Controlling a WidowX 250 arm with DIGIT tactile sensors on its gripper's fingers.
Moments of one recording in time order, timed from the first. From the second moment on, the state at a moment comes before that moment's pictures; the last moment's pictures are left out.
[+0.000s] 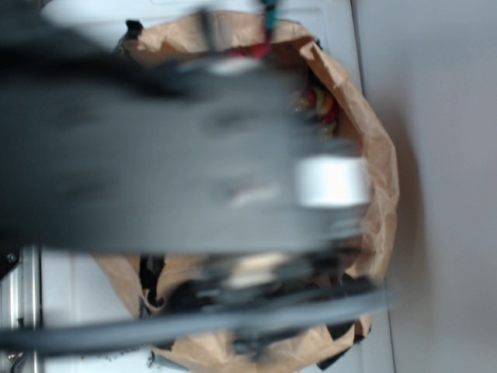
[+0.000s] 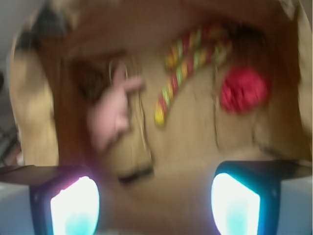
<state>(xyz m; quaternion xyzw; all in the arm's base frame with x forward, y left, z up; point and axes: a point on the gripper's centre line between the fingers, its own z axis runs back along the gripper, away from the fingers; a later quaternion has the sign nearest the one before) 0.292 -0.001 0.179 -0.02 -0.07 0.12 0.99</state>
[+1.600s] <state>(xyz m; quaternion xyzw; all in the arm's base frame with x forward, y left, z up) 0.294 0.012 0.149 -0.02 -0.16 0.18 0.97</state>
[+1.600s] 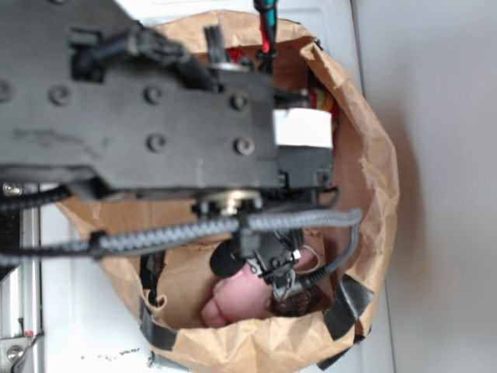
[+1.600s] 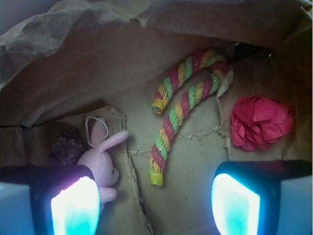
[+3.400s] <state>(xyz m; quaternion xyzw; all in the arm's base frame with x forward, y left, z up) 0.324 0.033 0.075 -0.01 -0.14 0.32 0.94</state>
